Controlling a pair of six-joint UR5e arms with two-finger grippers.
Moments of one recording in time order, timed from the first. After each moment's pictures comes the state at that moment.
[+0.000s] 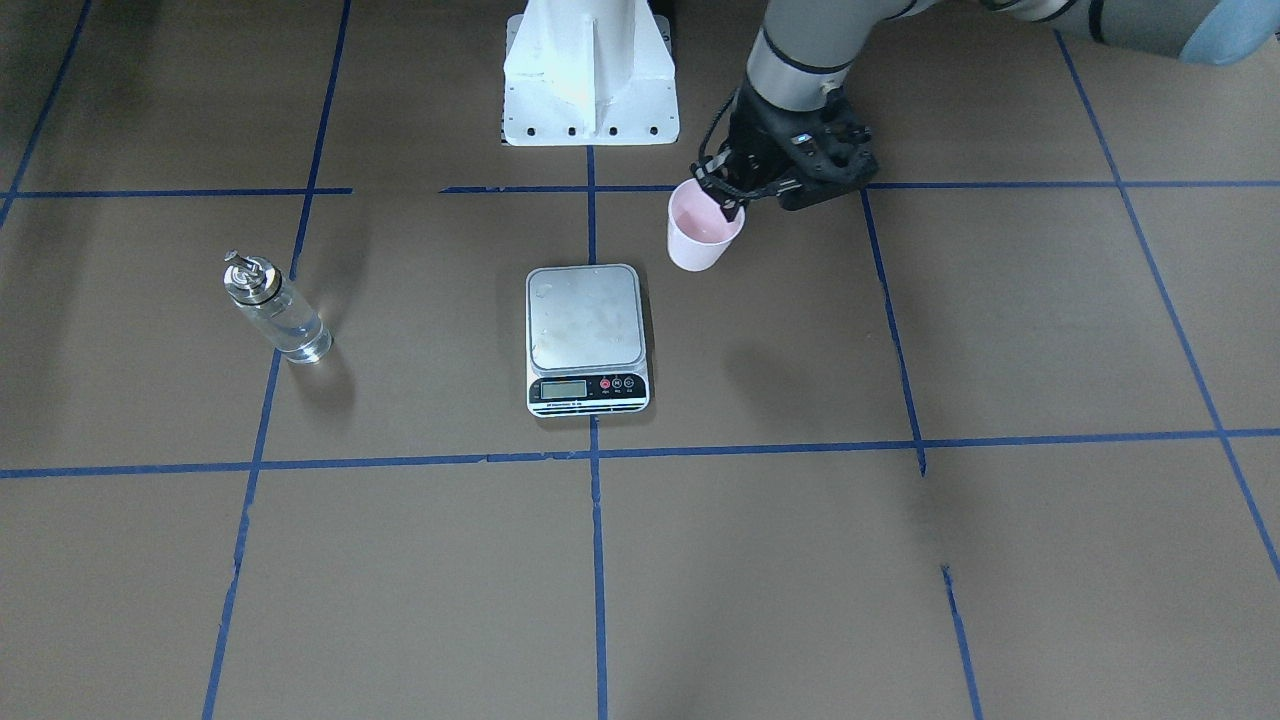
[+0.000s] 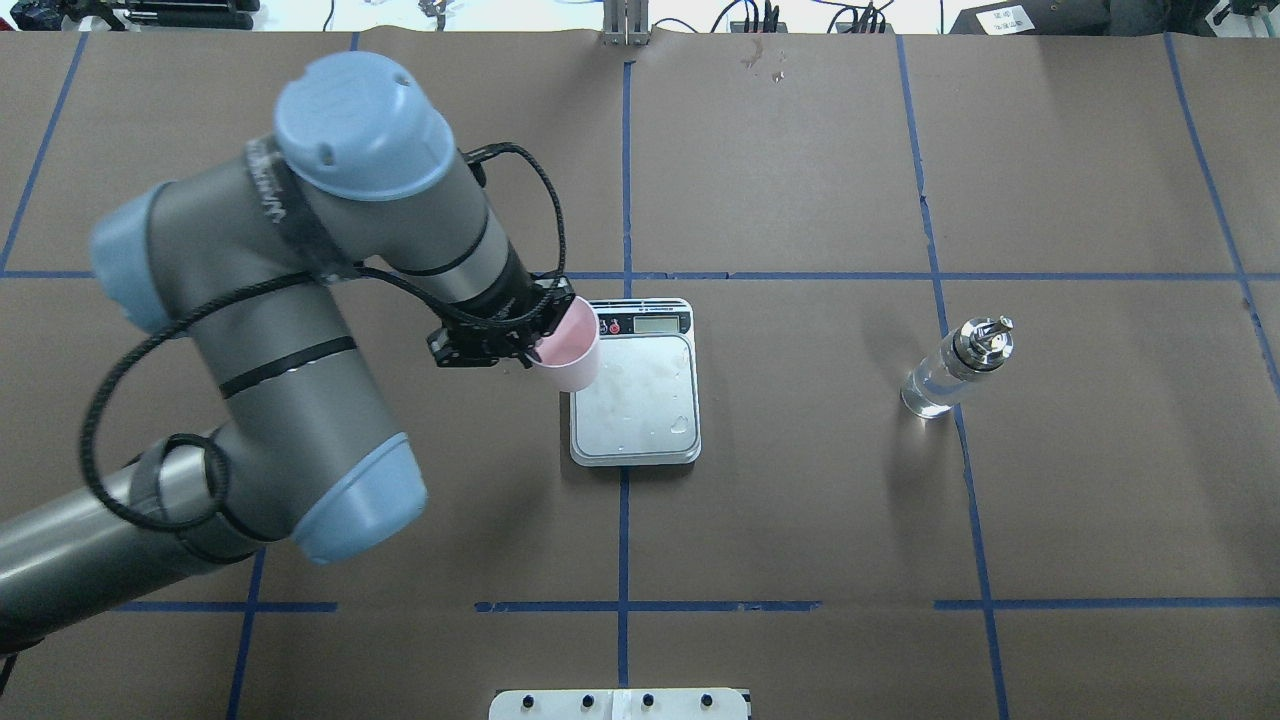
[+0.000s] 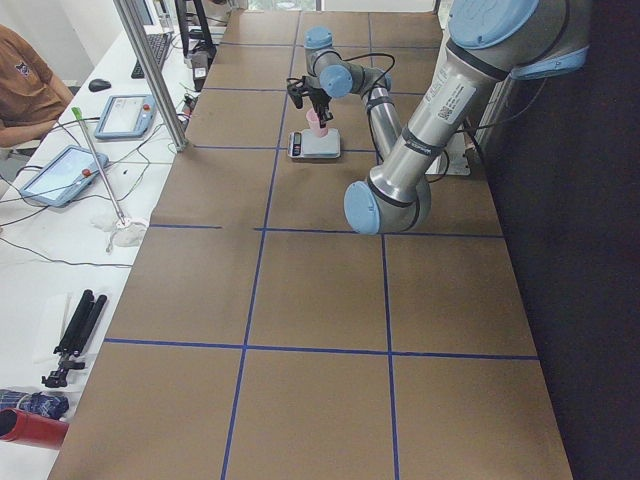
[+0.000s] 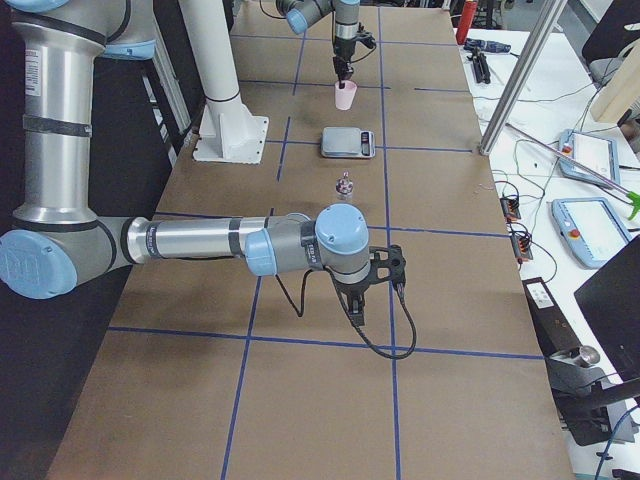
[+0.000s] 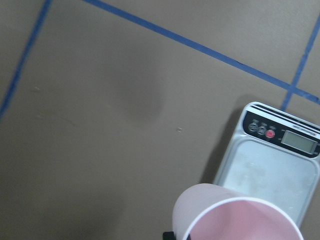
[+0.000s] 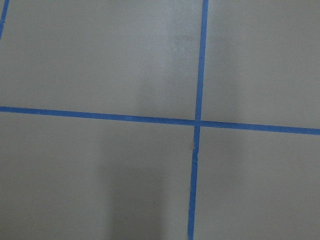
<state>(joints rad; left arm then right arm) -0.61 -2.32 -1.82 -1.41 -2.05 -1.65 1.61 -1.69 1.79 -1.45 2.42 0.06</state>
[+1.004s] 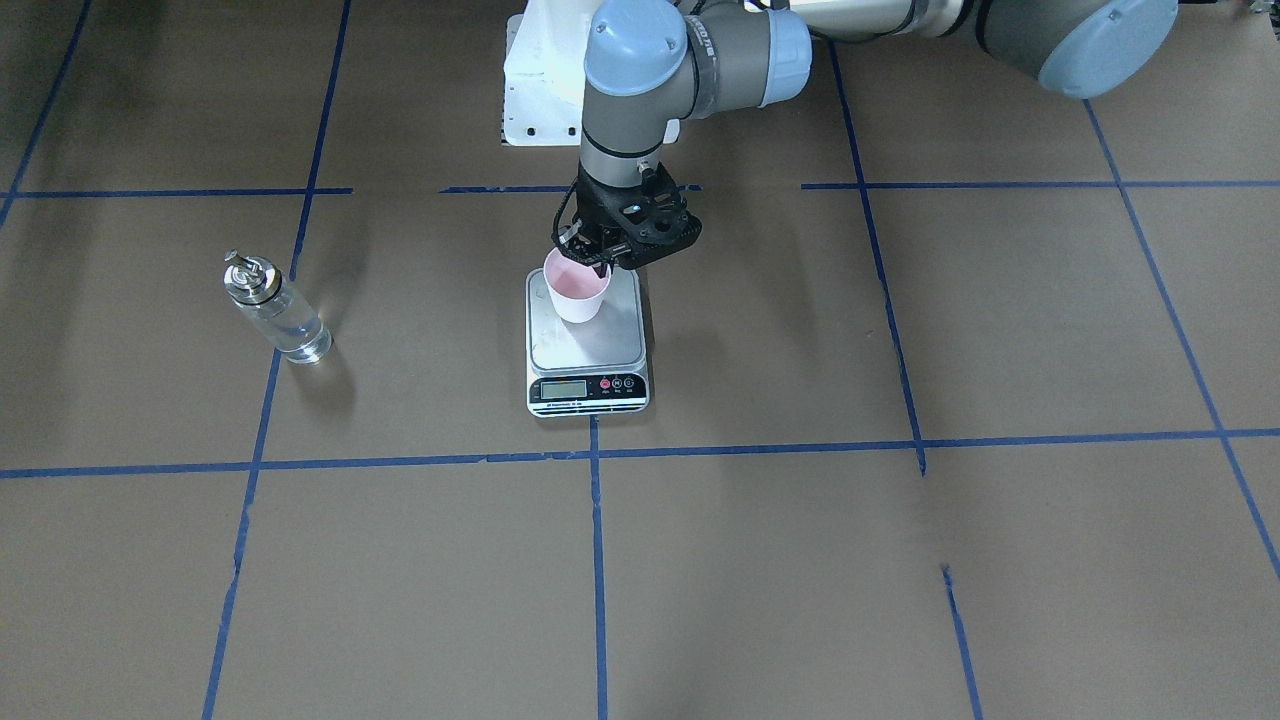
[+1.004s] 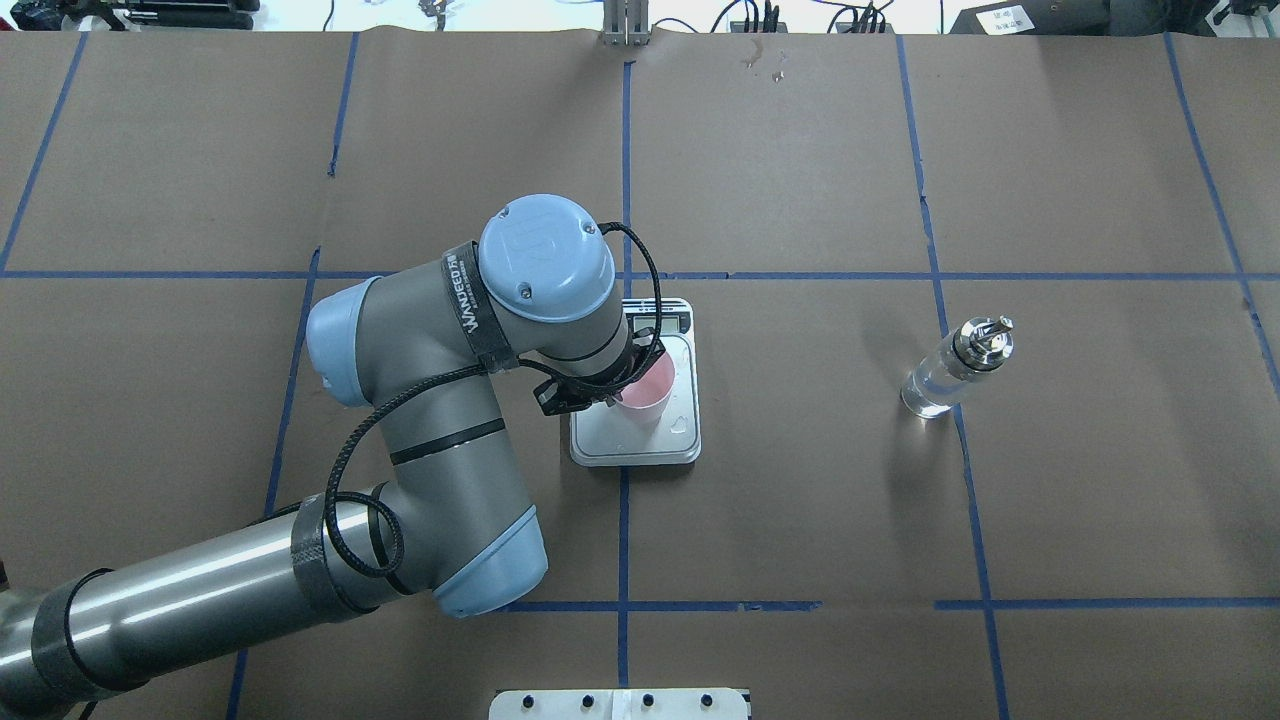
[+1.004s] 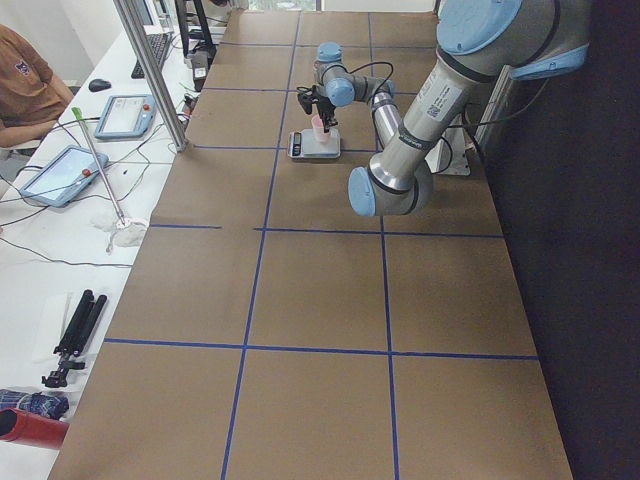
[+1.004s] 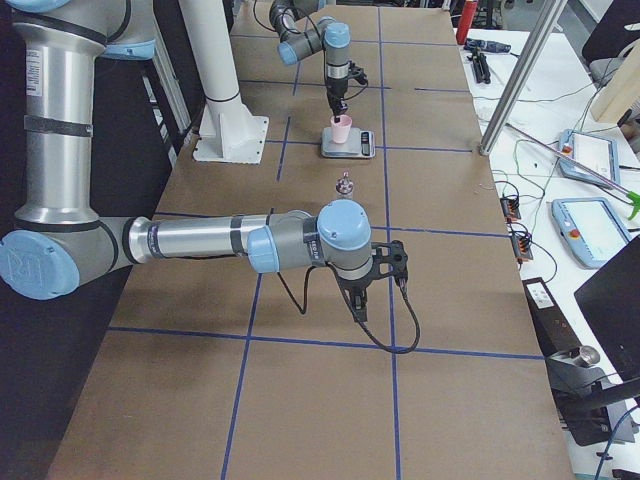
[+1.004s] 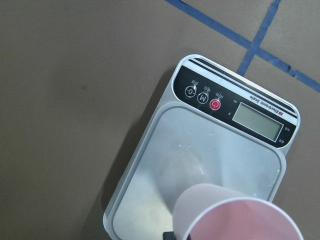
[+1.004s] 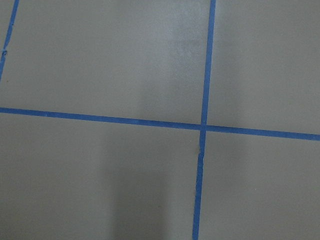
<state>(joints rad) -0.48 -2.40 -1.63 -1.54 -1.89 -1.74 1.61 -1.68 1.79 -1.45 2.42 0.06</state>
